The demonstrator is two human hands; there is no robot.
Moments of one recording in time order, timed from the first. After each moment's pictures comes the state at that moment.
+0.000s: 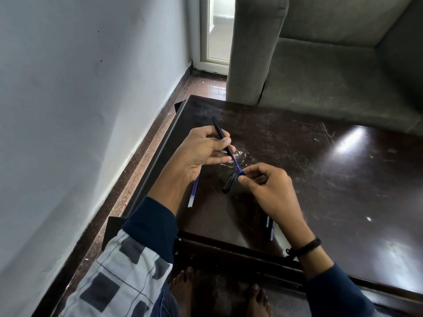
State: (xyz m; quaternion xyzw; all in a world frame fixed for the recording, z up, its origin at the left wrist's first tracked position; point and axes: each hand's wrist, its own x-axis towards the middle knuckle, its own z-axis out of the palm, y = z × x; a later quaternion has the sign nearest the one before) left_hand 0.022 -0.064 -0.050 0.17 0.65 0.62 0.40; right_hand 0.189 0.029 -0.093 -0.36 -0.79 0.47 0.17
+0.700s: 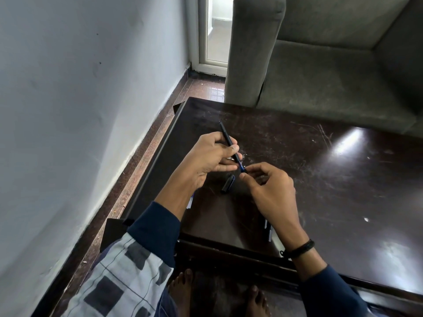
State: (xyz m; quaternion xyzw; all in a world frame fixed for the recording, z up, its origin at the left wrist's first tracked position) left_hand 0.035 -0.054 -0.056 0.21 0.67 0.59 0.40; right_hand 0.191 0.022 -0.088 -0.39 -0.80 0.40 0.21
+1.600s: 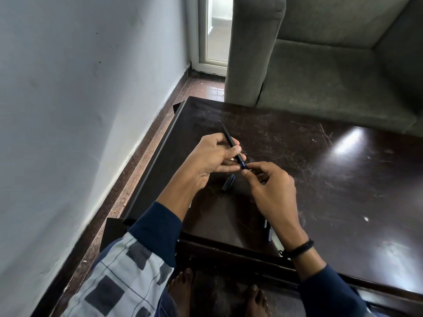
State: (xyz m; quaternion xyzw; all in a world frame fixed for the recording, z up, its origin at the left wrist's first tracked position) left_hand 0.039 -0.052 -0.057 0.19 0.65 0.60 0.42; right_hand 0.190 0.022 -0.092 -0.37 -0.81 0.38 0.26
